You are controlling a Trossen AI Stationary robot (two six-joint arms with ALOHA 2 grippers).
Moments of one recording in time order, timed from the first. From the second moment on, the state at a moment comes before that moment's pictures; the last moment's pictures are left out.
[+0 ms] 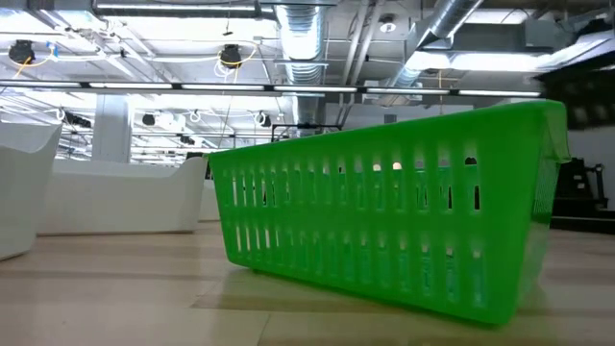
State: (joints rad) left arm -0.37 0.54 0.78 -0.10 -0.56 -0.23; right arm 1.01 1.08 0.96 -1.15 0.33 2.33
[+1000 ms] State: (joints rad) left arm -0.37 0.54 0.78 -0.10 -0.58 -0.27; right arm 1.06 1.49 1.18 -1.13 0.11 2.34
